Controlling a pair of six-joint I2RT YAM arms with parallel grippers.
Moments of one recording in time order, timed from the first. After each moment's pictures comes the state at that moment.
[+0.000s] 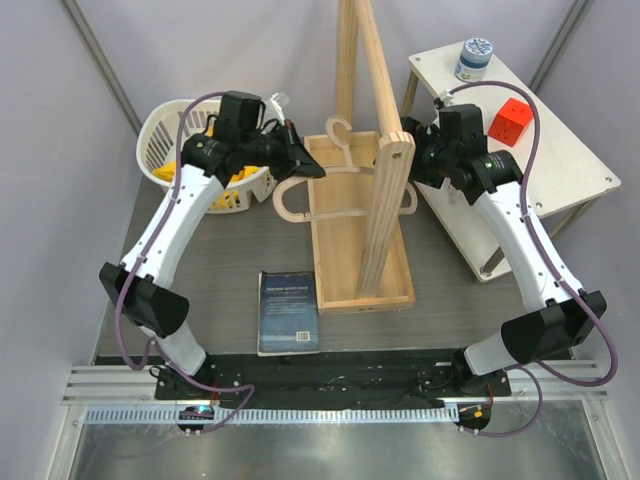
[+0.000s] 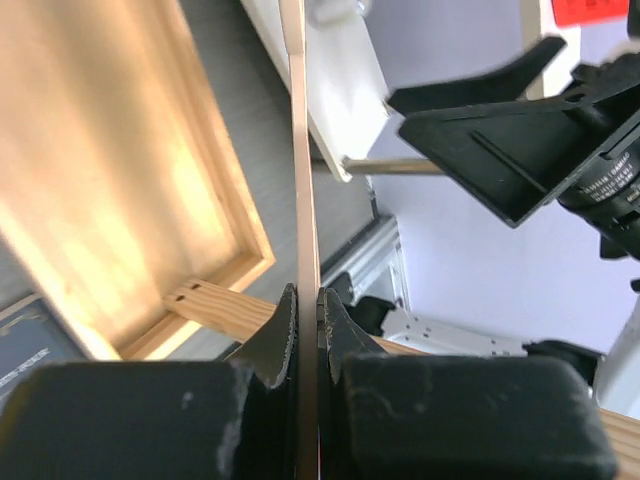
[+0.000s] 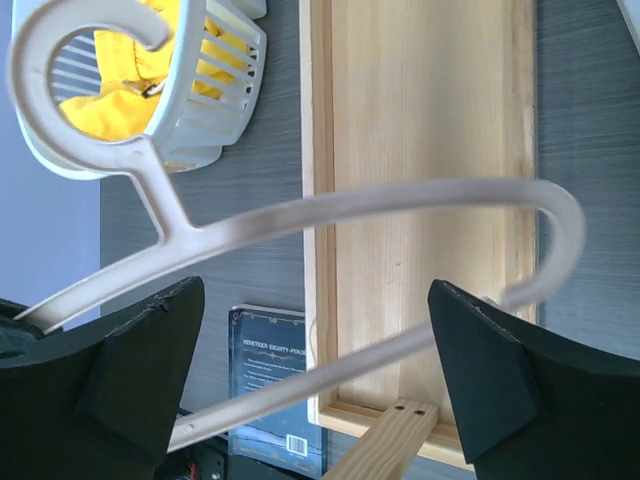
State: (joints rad) left arm -0.45 1.71 1.95 -0.82 0.59 -0.73; right arm 0.30 1.47 1.66 -0.77 -0.15 0.56
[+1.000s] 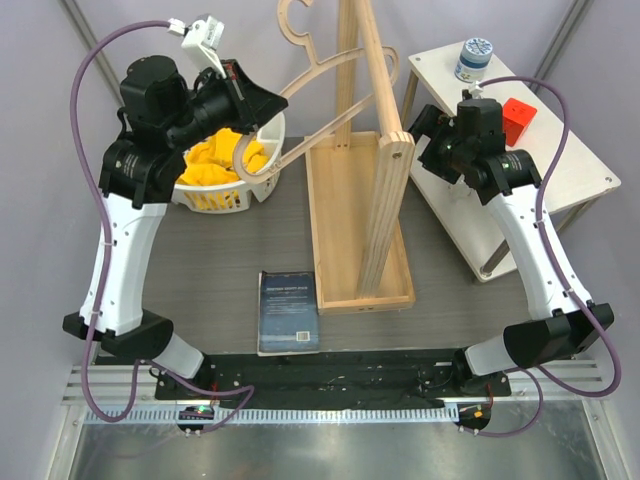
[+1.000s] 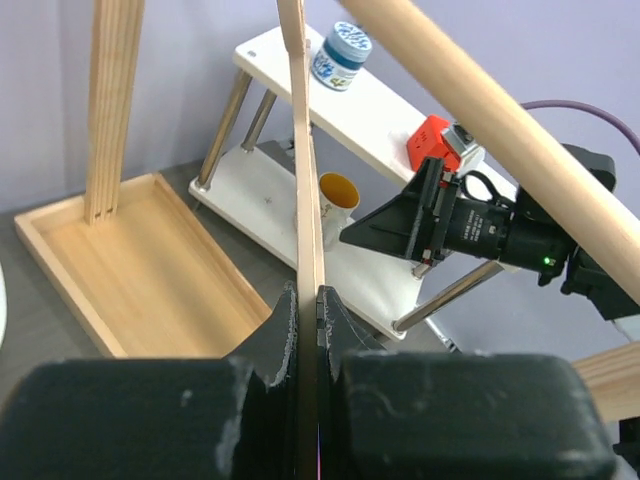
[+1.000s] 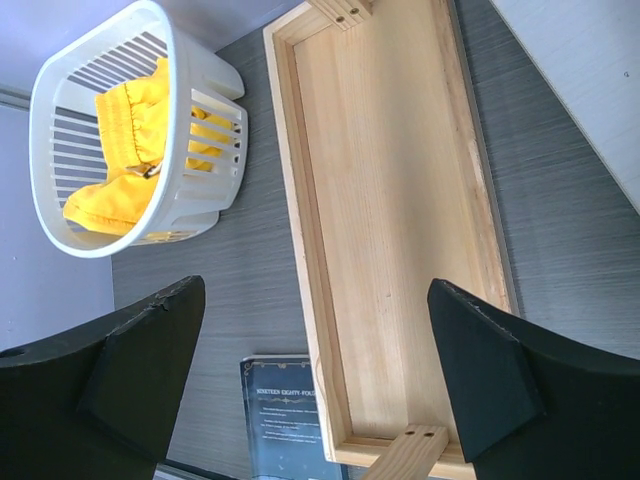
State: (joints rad) left arm -0.40 1.54 2.23 -0.73 0.37 -0.44; right arm 0.24 1.44 1.70 -0.79 -0.04 0.66
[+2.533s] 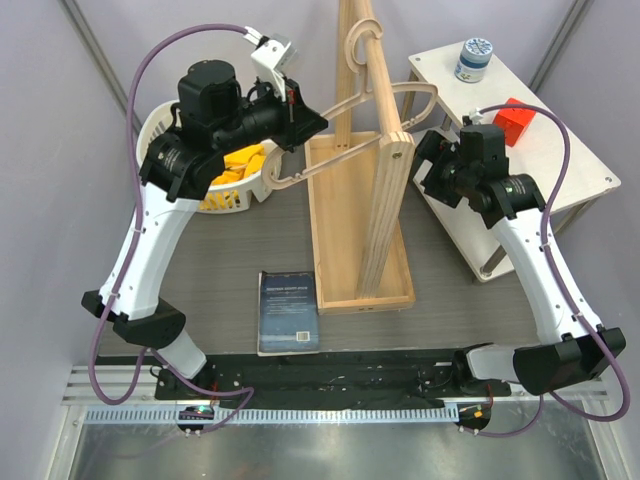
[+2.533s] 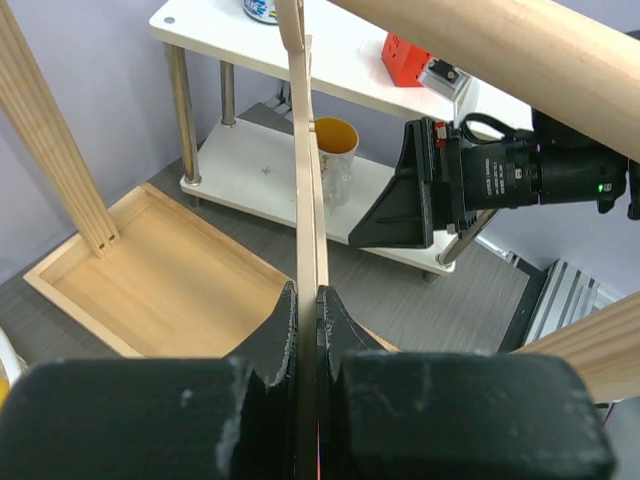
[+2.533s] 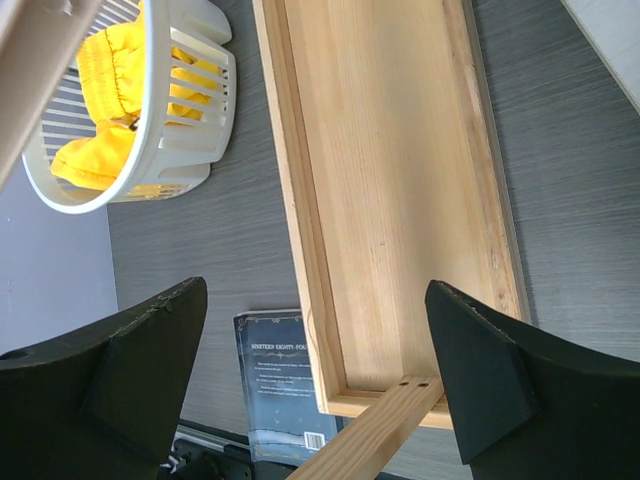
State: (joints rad) left arm -0.60 1.64 2.29 -0.78 0.36 -0.12; right arm 0.23 1.30 1.50 -0.78 -0.10 0.68
